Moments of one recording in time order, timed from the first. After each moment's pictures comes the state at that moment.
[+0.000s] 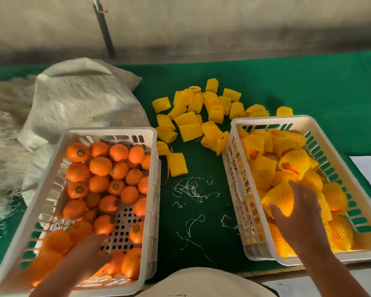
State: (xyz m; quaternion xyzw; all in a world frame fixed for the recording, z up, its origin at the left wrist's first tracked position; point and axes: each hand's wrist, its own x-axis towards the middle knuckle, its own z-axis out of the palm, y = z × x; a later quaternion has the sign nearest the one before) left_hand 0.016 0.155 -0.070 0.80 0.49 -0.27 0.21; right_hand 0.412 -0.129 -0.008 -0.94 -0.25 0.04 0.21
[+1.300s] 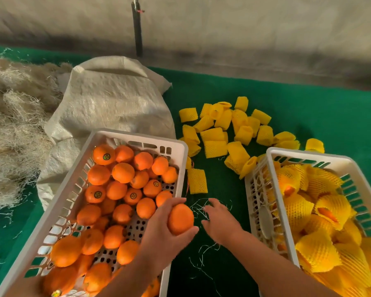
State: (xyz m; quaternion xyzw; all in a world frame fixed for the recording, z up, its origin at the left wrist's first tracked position) left_hand 0.132 0.142 -0.027 0.69 0.44 0.17 0.55; right_hand 0.343 0.090 -0.098 -0.81 -0.50 0.31 0.00
